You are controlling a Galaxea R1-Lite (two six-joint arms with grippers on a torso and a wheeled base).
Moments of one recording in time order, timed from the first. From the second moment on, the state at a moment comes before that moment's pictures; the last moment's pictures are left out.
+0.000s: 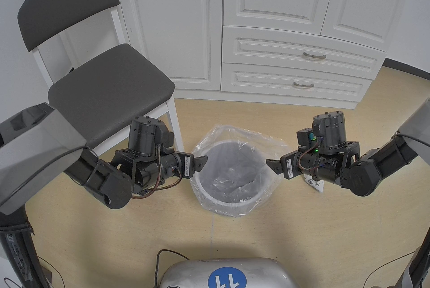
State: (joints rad) left arm -0.50 2.10 -0.95 -0.70 0.05 -0.16; right arm 0.46 2.00 -0.91 -0.61 -0.15 -0.02
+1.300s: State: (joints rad) left arm -0.37 2.53 -1.38 -0.70 0.20 -0.13; right arm 0.38 2.47 -1.24 -0.77 -0.25 0.02
